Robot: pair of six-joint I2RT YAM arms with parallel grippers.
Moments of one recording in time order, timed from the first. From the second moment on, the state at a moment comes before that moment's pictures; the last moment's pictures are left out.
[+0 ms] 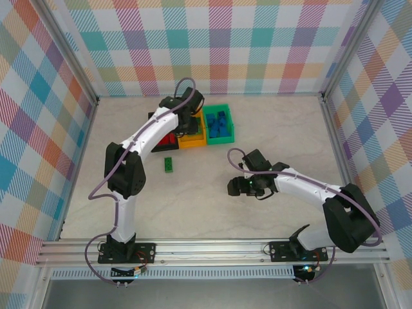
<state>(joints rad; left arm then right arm) -0.50 2.07 1.97 -1.09 -0.25 -0.57 0.62 1.38 0.74 -0.54 -0.25 0.52</state>
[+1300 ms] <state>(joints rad) -0.45 1.85 1.23 -0.77 -0.15 -0.54 0.62 1.38 0.72 -0.52 -0.26 0.53</state>
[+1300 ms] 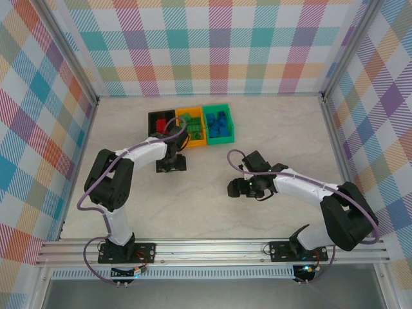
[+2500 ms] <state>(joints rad) -0.44 1.71 1.24 -0.60 -0.27 -0.55 0.37 1.19 0.79 -0.53 0.11 0.44</state>
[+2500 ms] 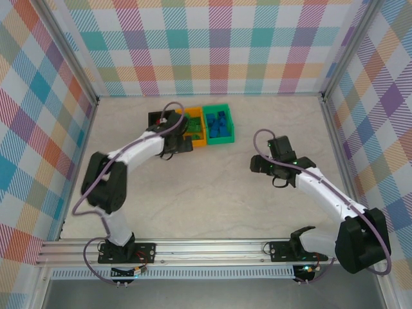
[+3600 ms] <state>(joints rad) -0.04 1.58 0.33 0.80 -0.12 -0.16 0.04 1.53 0.36 0.72 -0.01 0.02</state>
